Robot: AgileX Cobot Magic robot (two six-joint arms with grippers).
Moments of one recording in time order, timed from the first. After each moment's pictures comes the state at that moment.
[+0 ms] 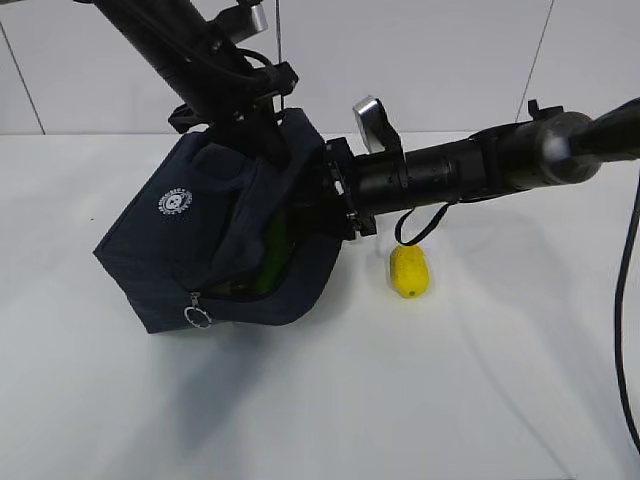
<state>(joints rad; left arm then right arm) -0.37 2.15 -1.96 -0.58 1.22 0.14 0.22 2.37 -1.64 1.55 1.16 -0.95</state>
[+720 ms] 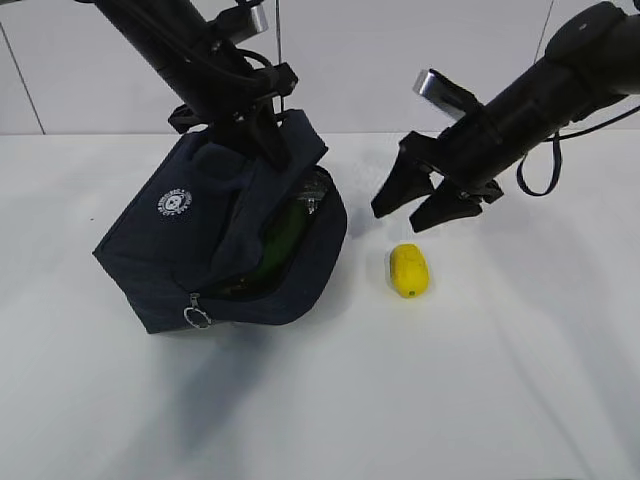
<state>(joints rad) -0.37 2.15 -1.96 -0.58 1.22 0.15 0.12 2.13 -1.65 0.78 1.13 -0.52</state>
